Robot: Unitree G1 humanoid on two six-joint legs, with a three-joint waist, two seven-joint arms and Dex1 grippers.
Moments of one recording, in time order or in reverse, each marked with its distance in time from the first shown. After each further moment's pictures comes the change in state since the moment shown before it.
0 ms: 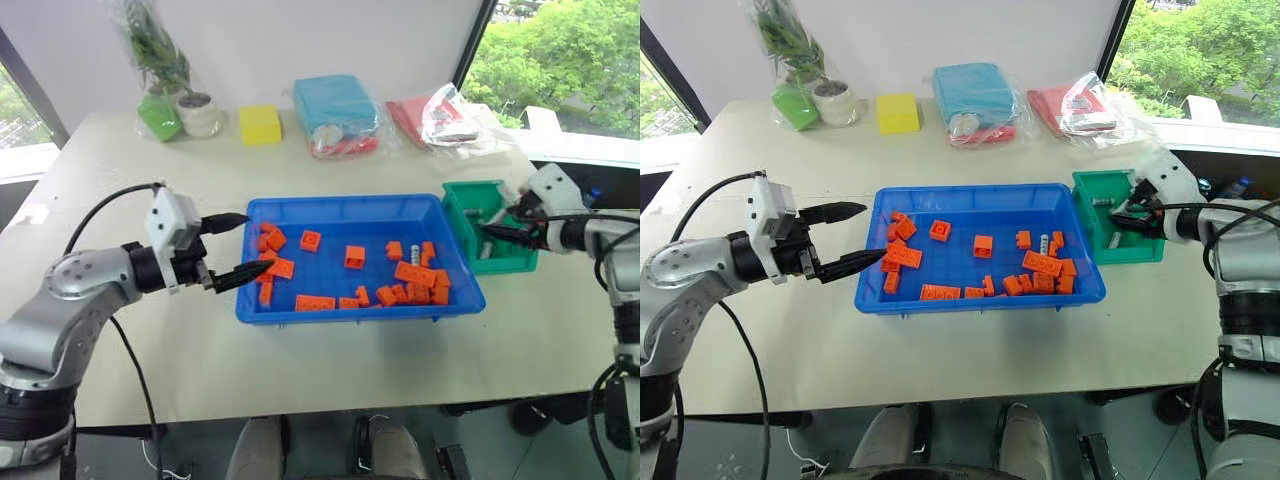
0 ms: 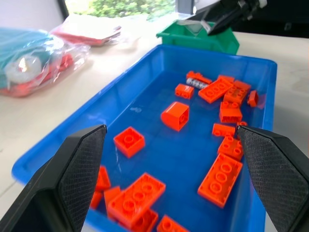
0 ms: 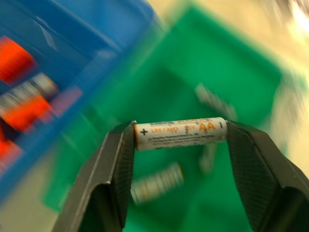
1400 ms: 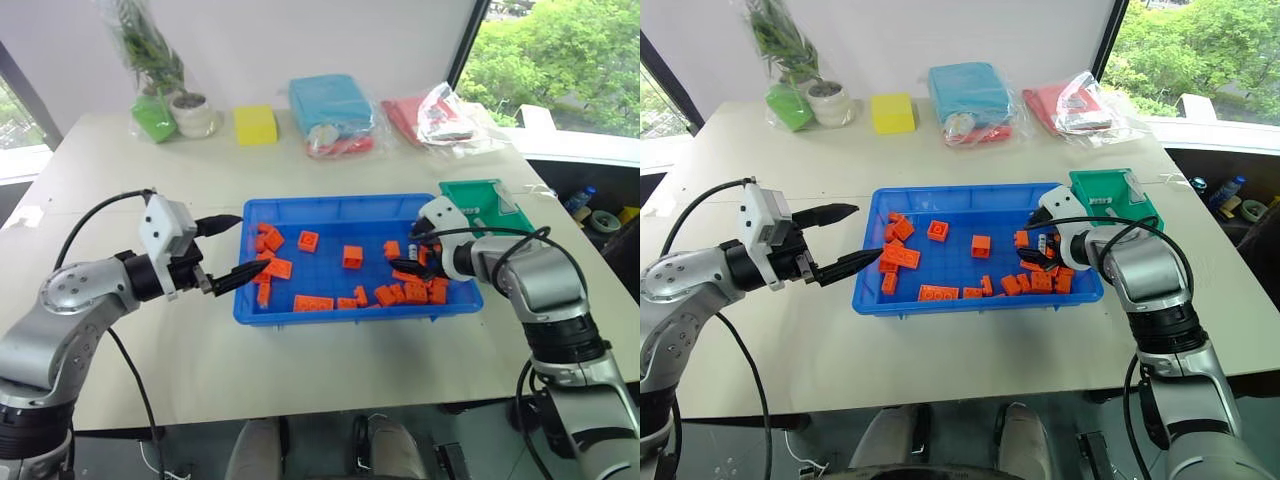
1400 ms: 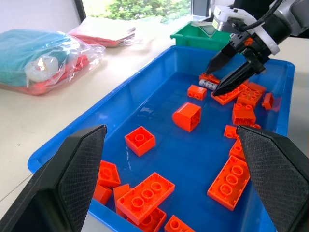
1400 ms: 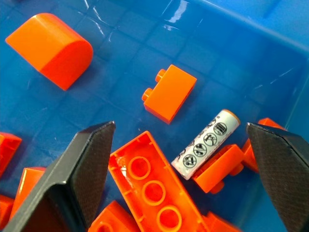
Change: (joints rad) left arm 0.093 -0.016 0.044 -0.085 0.000 0.002 0.088; right arm -0.021 0.294 0.222 -0.420 0.169 0.628 -0.329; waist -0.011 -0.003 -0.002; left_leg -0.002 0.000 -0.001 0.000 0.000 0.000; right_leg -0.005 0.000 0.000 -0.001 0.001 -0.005
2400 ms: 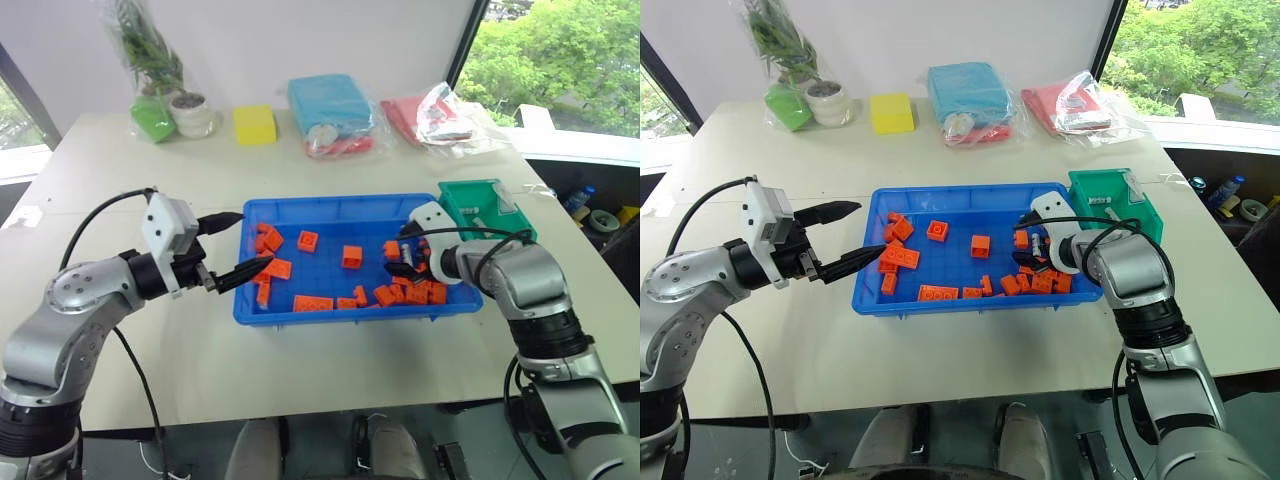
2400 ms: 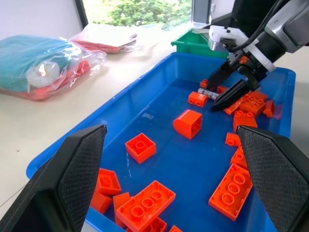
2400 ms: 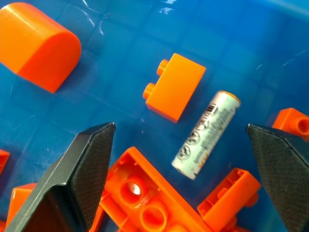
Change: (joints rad) left arm -0.012 -0.031 -0.005 0.004 0.010 -0.007 0.009; right arm -0.029 0.040 0.042 0.075 0.042 0.013 -0.109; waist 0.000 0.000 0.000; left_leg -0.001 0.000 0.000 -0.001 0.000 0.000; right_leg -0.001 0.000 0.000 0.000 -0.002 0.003
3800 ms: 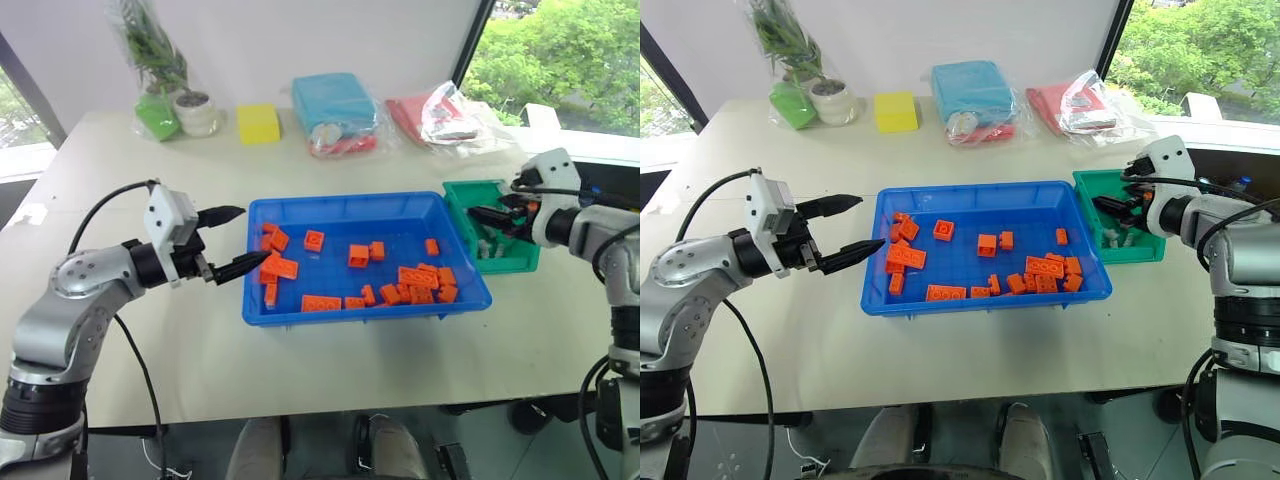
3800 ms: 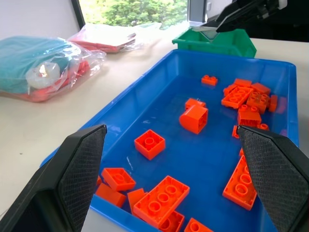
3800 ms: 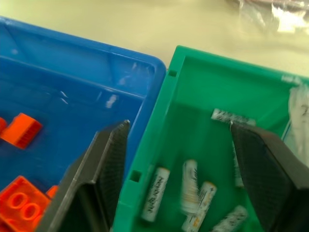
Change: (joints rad) left arm -0.083 0.009 -0.036 0.129 0.035 -0.062 -0.090; right arm 0.035 -0.321 -0.295 0.163 0.067 -0.432 0.190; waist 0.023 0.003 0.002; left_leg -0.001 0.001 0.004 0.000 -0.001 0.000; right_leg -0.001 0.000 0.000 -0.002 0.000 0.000
